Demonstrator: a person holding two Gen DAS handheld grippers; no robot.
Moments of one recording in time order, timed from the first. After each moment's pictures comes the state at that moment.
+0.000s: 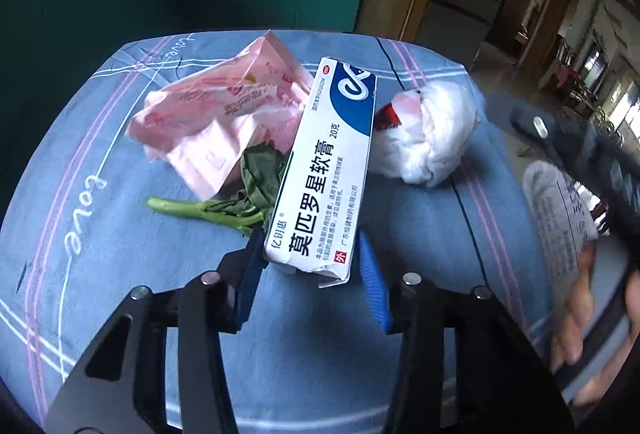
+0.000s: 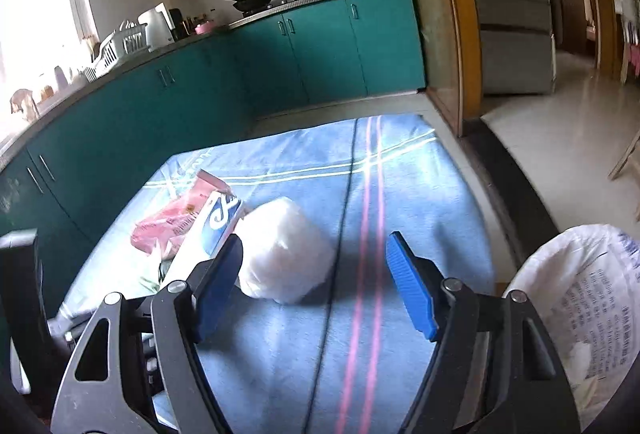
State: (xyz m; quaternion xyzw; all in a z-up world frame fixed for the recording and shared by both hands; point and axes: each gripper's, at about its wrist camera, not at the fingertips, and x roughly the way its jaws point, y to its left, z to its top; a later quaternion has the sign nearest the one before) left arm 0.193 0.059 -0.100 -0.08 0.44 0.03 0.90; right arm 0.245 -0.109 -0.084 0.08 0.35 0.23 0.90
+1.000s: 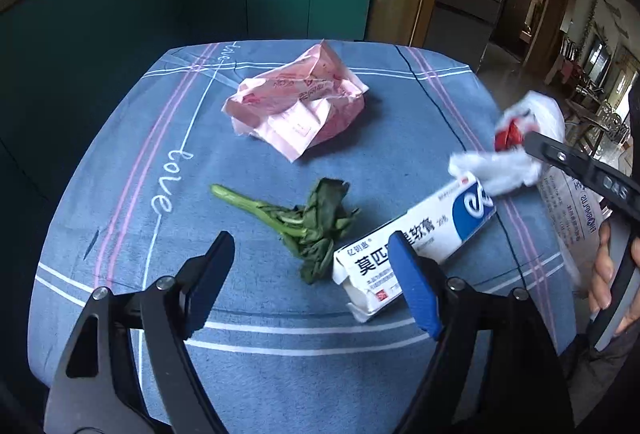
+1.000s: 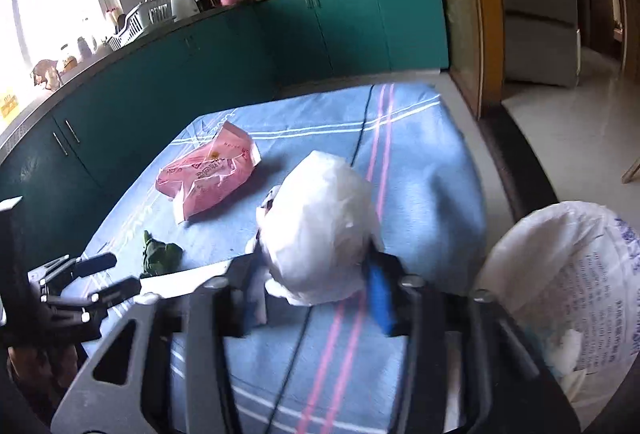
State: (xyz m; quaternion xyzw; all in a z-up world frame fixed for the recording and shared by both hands) left arm 0.135 0.092 -0.084 -0.06 0.42 0.05 0.91; right arm 0.206 -0.140 -0.083 0.04 0.38 0.26 0.89
